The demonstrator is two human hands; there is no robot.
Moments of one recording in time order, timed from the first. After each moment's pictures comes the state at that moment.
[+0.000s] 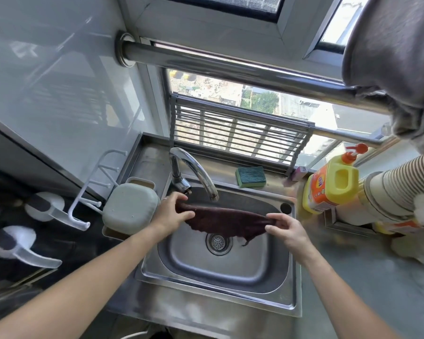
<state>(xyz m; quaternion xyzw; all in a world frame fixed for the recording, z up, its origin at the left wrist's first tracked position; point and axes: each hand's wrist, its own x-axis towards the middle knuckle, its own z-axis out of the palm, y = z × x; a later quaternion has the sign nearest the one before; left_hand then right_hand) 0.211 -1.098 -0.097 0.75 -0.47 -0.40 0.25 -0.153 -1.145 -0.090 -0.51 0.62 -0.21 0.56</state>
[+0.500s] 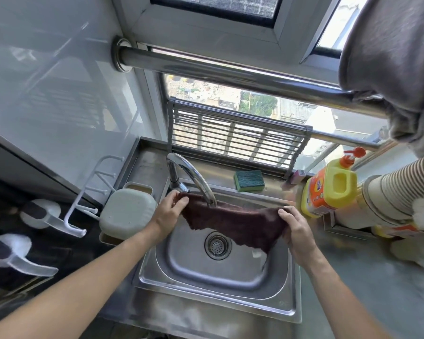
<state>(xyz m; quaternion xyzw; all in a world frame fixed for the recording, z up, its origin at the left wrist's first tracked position) 0.207 -1.106 -0.074 0.65 -0.39 -0.50 0.41 -0.139 -1.152 -0.054 -0.37 0.55 -0.39 0.64</state>
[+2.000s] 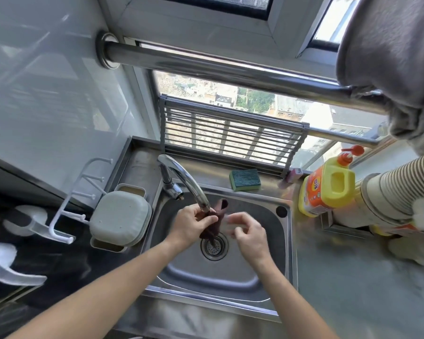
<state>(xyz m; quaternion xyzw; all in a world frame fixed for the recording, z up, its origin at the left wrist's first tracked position) 0.139 -1.115 -0.087 0.69 -0.46 -0.44 0.34 -0.053 -1.122 -0.084 -0.57 0.60 -0.28 0.48</state>
